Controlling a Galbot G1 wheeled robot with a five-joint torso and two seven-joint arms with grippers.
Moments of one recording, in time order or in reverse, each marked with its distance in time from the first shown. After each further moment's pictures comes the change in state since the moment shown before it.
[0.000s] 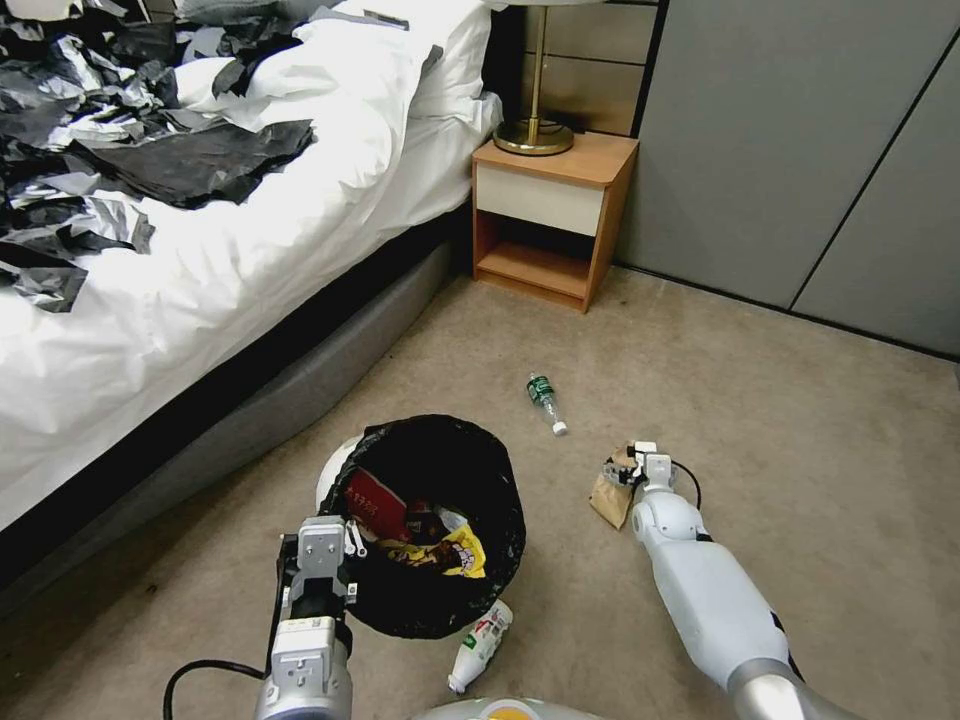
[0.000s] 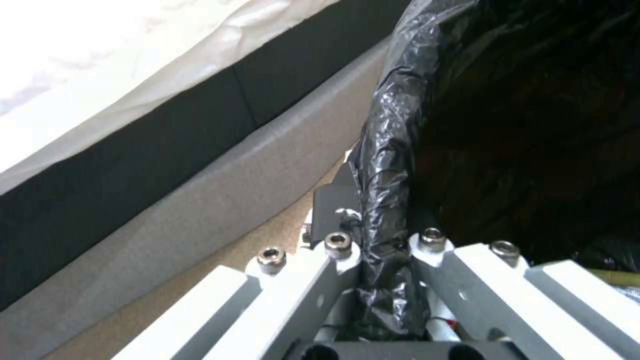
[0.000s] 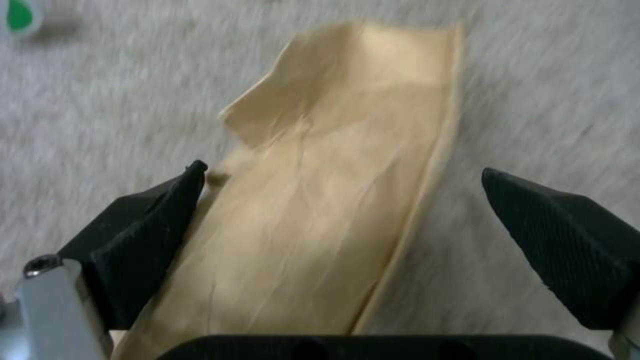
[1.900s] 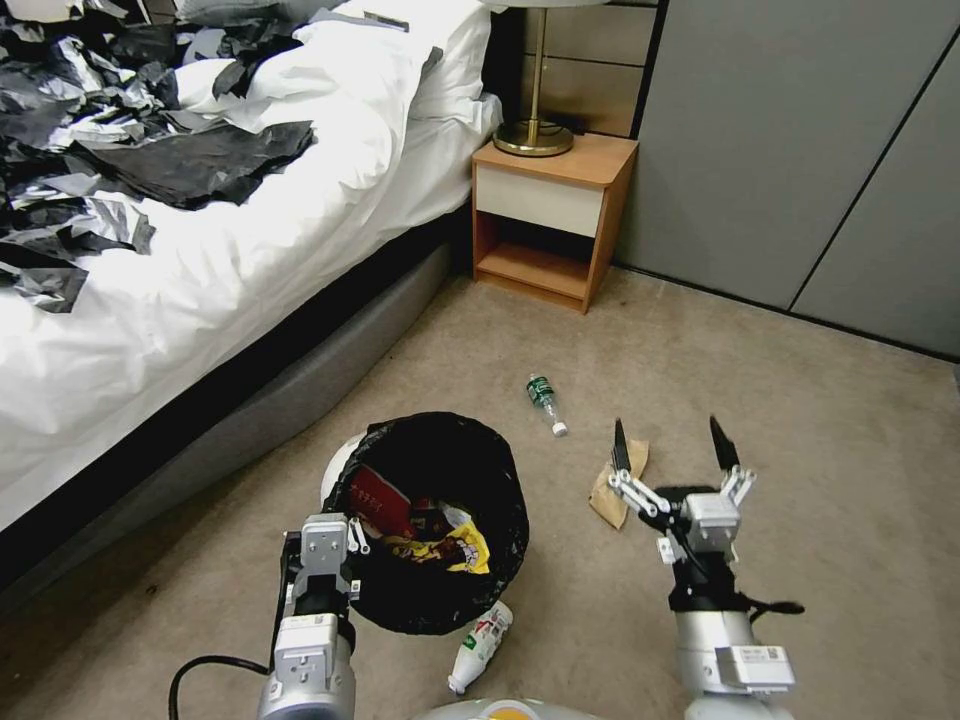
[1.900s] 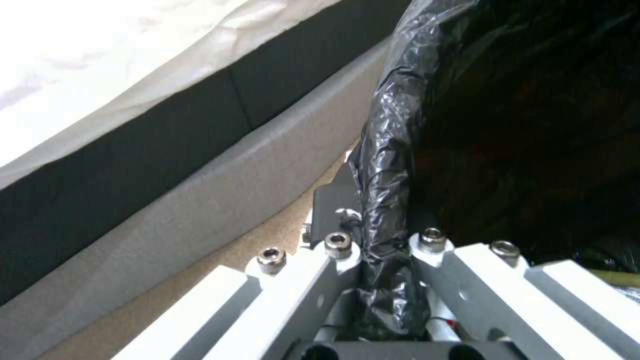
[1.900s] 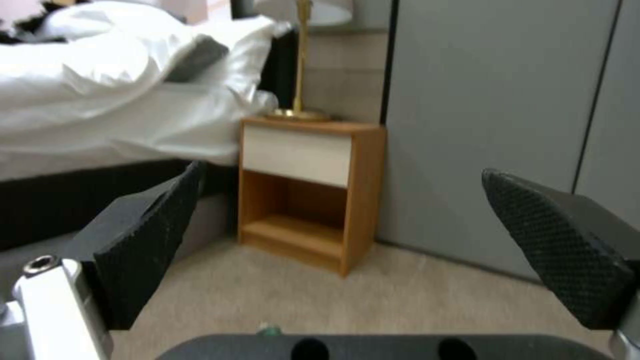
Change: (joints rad) left arm -0.013 0.003 0.000 0.004 -0.013 0.001 0.001; right arm -0.987 -0.035 -0.025 1.367 -0.343 0.537 0.144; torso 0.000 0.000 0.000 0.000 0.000
